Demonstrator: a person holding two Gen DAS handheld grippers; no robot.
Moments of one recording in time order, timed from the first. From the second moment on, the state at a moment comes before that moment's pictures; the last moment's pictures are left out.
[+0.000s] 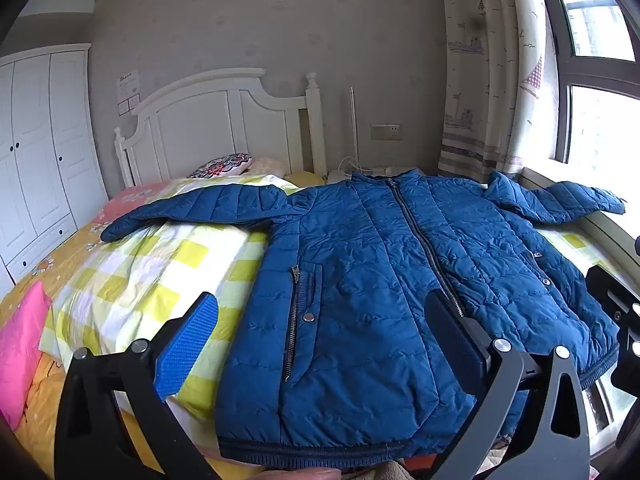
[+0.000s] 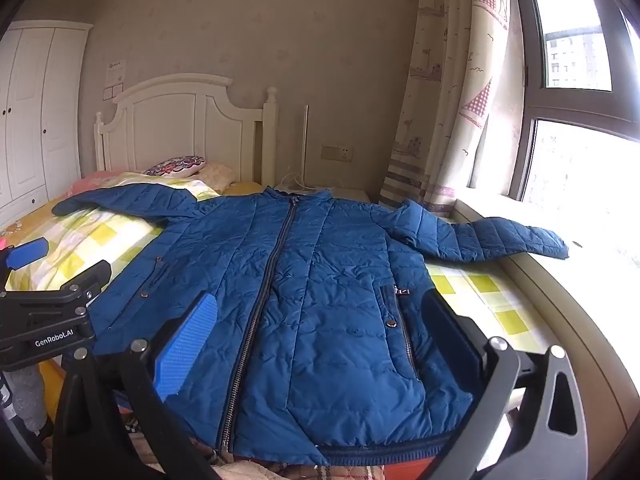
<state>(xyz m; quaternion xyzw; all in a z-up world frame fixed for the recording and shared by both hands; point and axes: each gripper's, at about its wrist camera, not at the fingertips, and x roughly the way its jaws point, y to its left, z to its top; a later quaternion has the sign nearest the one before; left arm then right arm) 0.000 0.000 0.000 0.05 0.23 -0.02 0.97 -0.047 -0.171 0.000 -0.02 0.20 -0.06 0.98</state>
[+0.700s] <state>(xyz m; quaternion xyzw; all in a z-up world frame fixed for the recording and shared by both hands) -0.001 0.000 0.000 0.05 0.24 -0.02 0.97 -0.047 -0.171 -0.002 -0.02 0.20 -0.06 0.98</state>
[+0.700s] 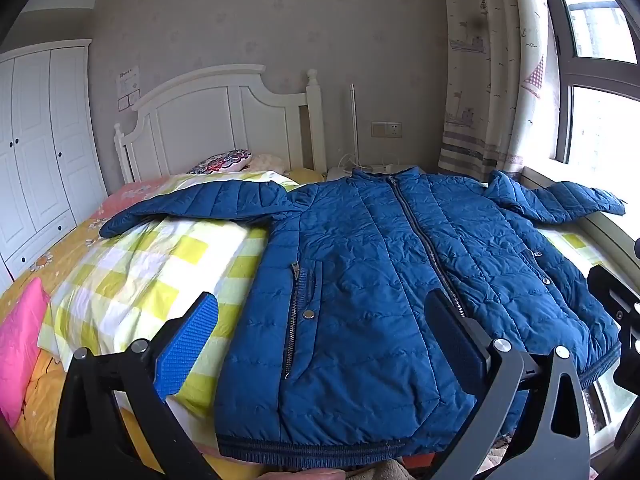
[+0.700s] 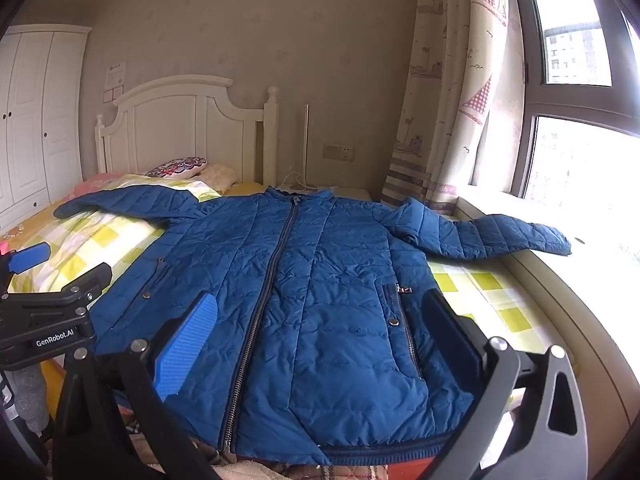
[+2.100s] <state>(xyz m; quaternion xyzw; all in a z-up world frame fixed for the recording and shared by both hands) 0.001 0.007 -0.003 0.04 0.24 -0.02 0.97 -0.046 -0.170 -0.007 0.00 0.20 -0.05 0.98</state>
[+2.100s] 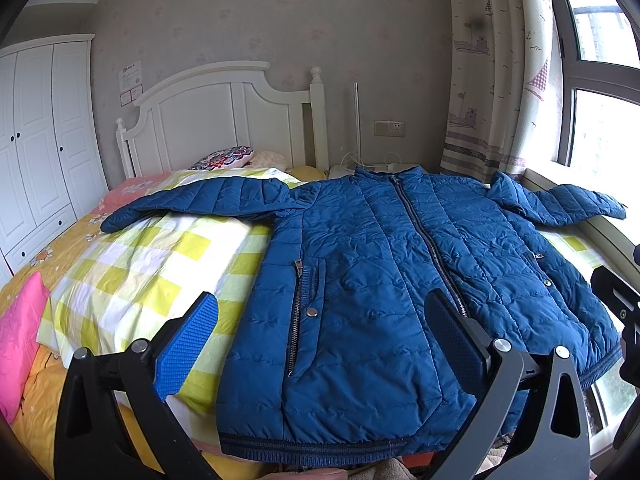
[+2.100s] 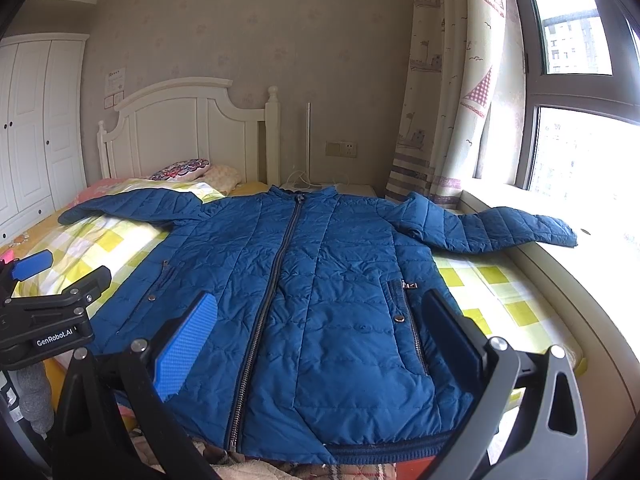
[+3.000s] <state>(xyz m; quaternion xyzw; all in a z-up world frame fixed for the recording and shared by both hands) 0.015 0.003 -0.017 0.04 0.28 -0.03 0.96 -0.040 -0.180 -0.020 0.01 0.21 -0.02 0.98</state>
